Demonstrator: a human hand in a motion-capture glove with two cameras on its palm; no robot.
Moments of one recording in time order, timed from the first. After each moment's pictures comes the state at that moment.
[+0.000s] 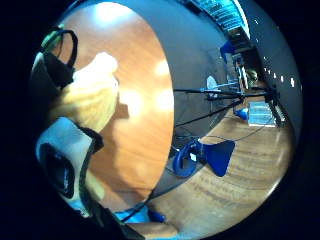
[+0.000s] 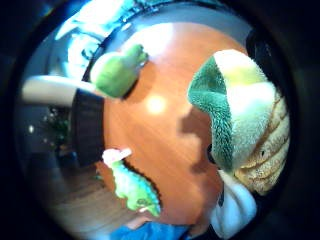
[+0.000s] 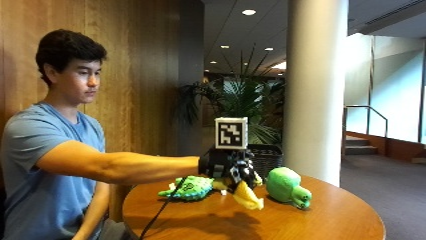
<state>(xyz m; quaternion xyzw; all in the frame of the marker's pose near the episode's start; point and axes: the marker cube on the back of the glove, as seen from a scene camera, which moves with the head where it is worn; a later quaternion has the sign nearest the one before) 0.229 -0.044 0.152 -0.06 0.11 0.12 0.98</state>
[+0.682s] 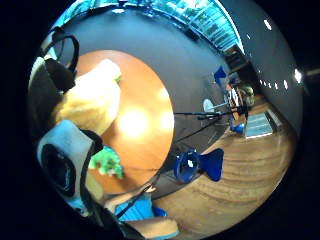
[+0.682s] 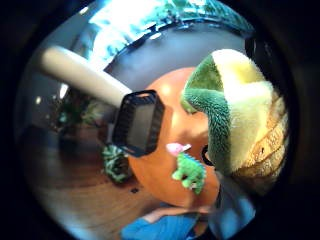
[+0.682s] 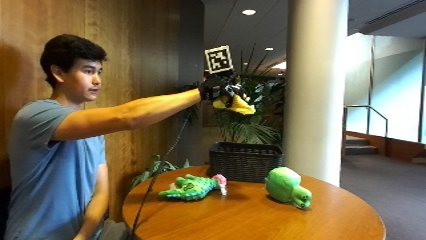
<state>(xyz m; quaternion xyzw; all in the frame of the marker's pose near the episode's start) 0.005 -0.047 -0.035 0.02 0.10 0.00 1.00</state>
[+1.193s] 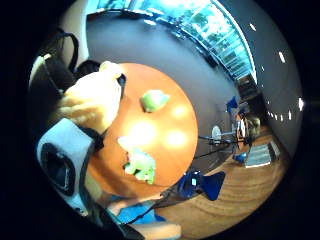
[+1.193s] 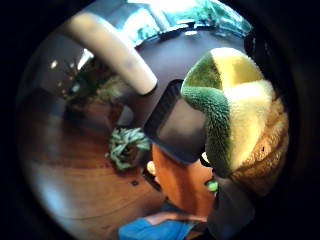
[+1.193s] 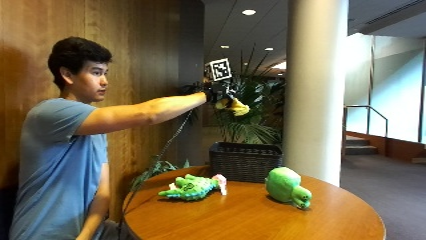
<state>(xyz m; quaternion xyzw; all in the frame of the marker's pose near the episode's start) -0.223 -0.051 -0.026 0.06 0.05 -0.17 0.98</state>
